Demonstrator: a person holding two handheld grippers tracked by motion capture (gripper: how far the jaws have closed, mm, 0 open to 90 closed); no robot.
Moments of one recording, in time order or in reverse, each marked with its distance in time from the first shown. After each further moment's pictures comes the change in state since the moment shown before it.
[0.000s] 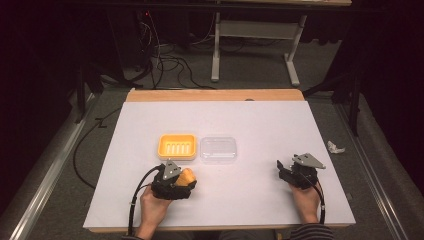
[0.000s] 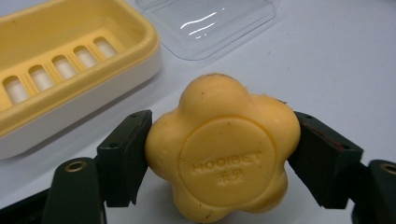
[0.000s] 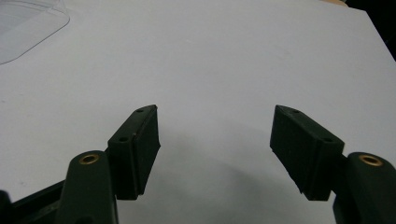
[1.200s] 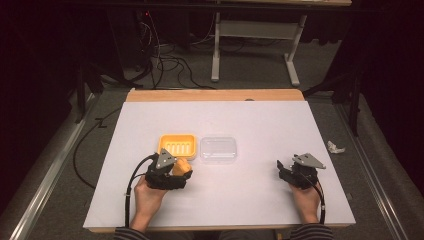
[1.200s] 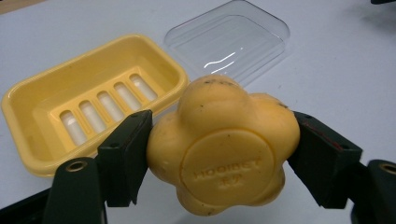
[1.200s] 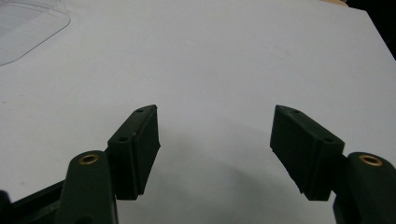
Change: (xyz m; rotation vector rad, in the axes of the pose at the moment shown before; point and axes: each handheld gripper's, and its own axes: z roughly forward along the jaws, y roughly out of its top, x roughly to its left) left arm 0.019 0.027 -0.019 -0.024 0.018 -0.008; right arm 0.000 0.000 0.000 -0.002 0.004 0.005
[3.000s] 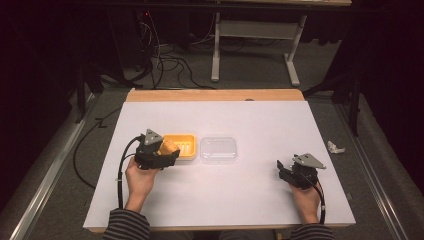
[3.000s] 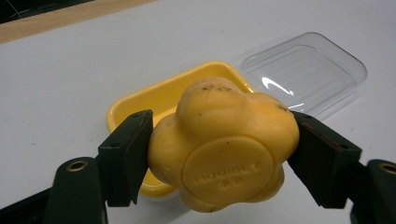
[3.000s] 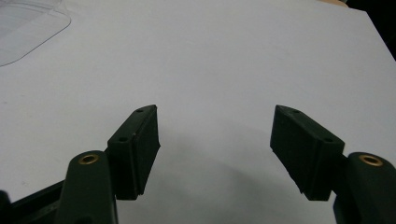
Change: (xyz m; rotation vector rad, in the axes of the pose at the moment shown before) left arm 0.050 0.027 -0.001 0.004 0.117 -0.105; right arm 0.000 0.000 0.000 -0.002 0.000 0.001
